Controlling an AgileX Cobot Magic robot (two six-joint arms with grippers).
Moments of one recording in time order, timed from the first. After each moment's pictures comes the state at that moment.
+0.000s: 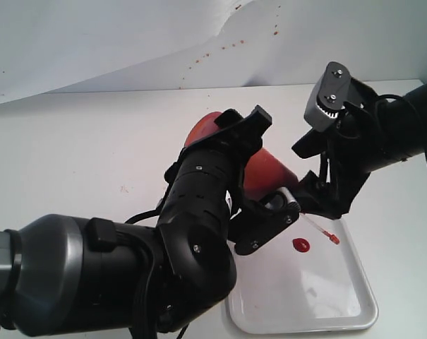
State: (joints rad) left arm -1.13 1.85 -1.01 1.72 0.95 -0.02; right arm 0.21 1.56 -0.96 0.86 0.81 -1.51
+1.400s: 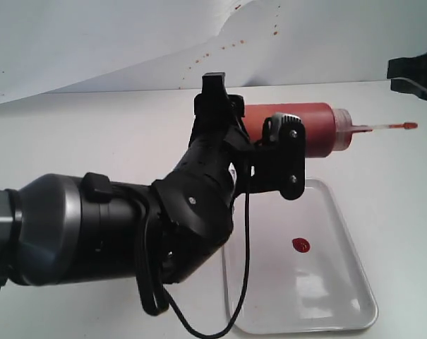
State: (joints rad) left arm -1.05 1.85 -1.09 1.72 0.79 -0.76; right arm -0.09 1.45 -0.98 0.95 0.47 -0.89
